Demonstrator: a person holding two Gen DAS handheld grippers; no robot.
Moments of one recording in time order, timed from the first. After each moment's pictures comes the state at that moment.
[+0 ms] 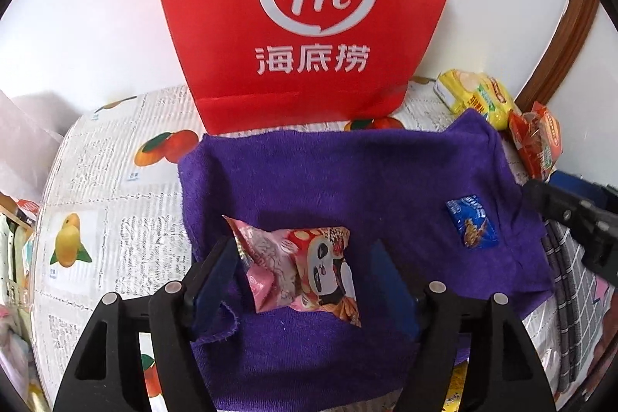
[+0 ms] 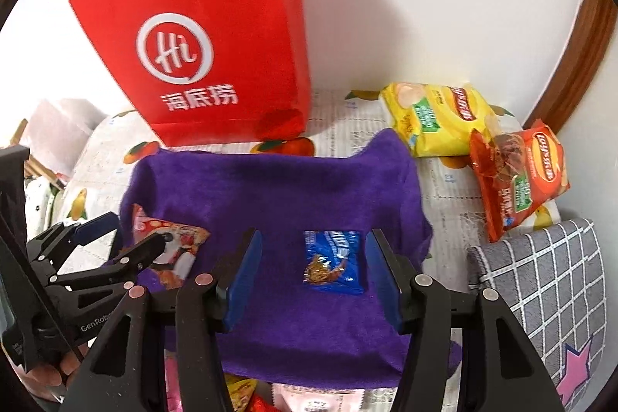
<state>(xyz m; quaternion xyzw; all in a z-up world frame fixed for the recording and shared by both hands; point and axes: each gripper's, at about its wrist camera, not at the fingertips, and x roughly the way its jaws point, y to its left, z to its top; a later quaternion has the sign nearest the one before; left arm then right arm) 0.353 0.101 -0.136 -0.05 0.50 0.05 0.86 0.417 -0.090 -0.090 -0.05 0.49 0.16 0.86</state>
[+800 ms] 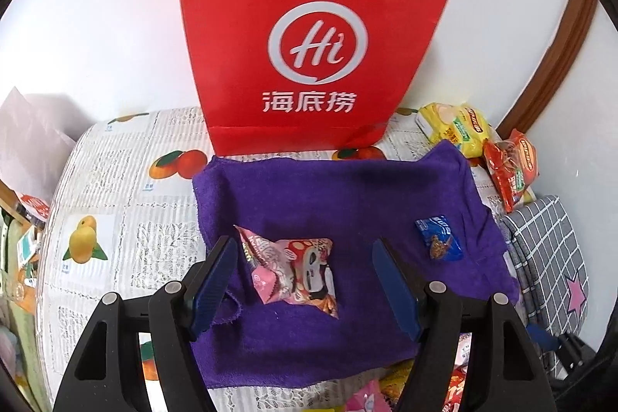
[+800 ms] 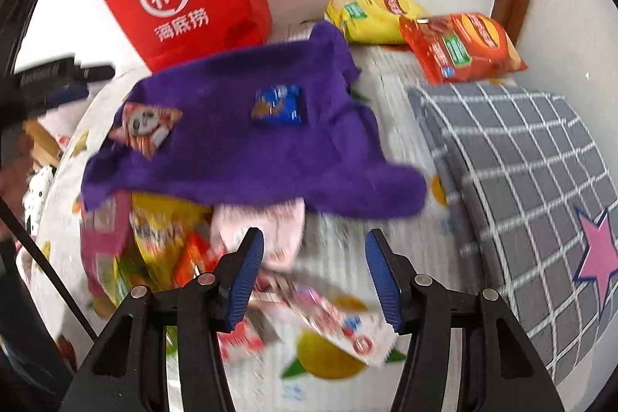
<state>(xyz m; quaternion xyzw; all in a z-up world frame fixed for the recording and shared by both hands) 0.332 0.105 -0.095 -0.08 0.47 0.04 0.88 0.290 -0.183 -0.142 -0.01 0.51 0.14 0.85</state>
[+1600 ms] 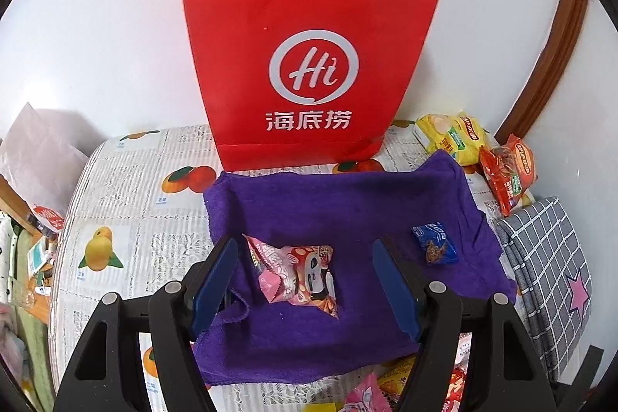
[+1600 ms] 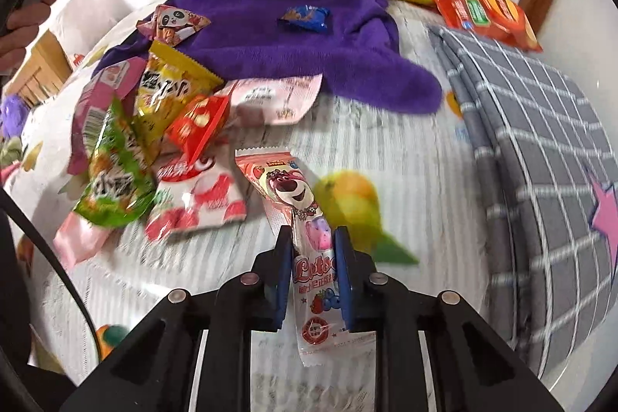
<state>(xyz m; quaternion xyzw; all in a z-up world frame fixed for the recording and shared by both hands) 0.324 0.099 -0.077 -0.06 0.45 0.04 0.89 0.225 -0.193 -0.183 -0.09 0.53 0.17 0.83</state>
